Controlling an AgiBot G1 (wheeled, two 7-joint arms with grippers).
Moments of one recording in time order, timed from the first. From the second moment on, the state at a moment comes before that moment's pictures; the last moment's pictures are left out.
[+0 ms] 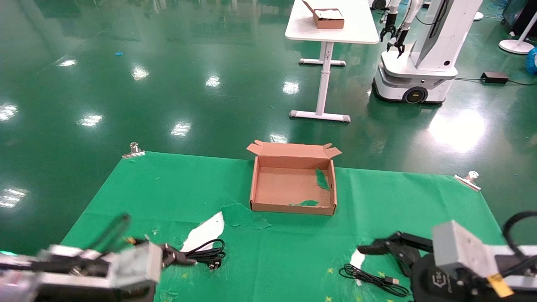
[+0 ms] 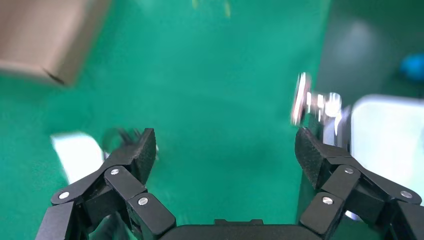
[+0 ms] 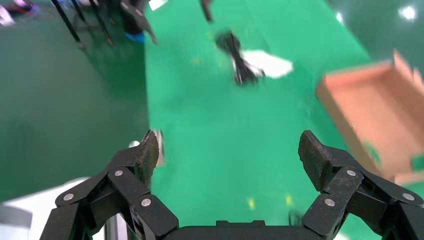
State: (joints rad) left arm -1.34 0.72 0.60 -1.31 1.54 1.47 -0.33; right arm 1.12 -0.53 -0.41 1.31 -1.12 -1.41 0.29
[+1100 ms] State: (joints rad) left arm -1.43 0.98 0.77 -1.18 2.07 1.31 -0.49; right arm 1.14 -0.59 -0.48 1.25 -1.29 -1.37 0.31
